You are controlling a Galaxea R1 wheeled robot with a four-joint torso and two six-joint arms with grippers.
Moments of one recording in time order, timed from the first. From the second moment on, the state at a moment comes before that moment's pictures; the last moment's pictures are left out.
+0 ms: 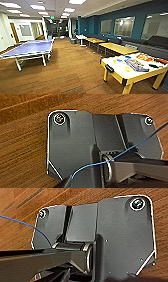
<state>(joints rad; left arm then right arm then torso) 1.51 2.99 -2.70 0.14 -0.03 -0.13 -1.56 3.01 -2.64 0.06 0.06 -0.09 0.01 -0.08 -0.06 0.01</state>
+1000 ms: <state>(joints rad) 1.51 2.99 -2.71 0.14 -0.03 -0.13 -1.55 3.01 -2.64 0.06 0.06 -0.09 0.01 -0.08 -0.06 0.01</state>
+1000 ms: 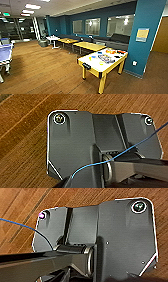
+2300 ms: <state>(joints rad) 1.52 2.99 -2.70 0.14 -0.03 -0.13 -1.56 3.01 -2.64 0.06 0.06 -0.09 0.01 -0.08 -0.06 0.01</state>
